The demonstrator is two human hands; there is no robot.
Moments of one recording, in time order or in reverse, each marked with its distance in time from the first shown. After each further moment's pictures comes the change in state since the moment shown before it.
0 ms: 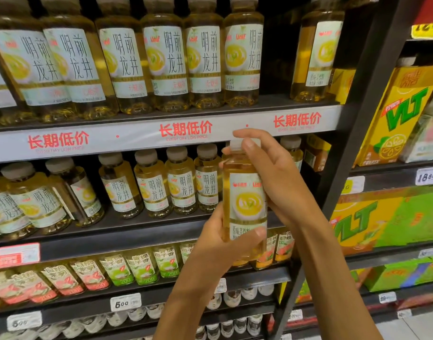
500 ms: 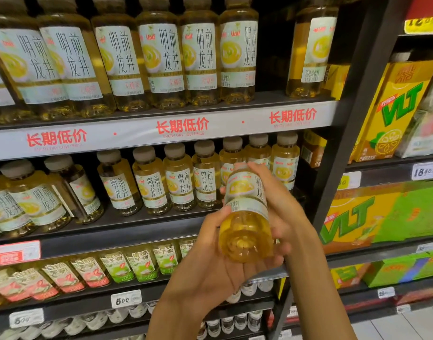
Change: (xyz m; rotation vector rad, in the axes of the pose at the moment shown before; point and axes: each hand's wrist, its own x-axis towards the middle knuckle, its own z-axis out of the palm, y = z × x) left_hand -0.010 0.008 0.010 -0.573 -0.131 -0.292; right_hand -0.007 0.042 -0.006 0.415 0.094 0.487
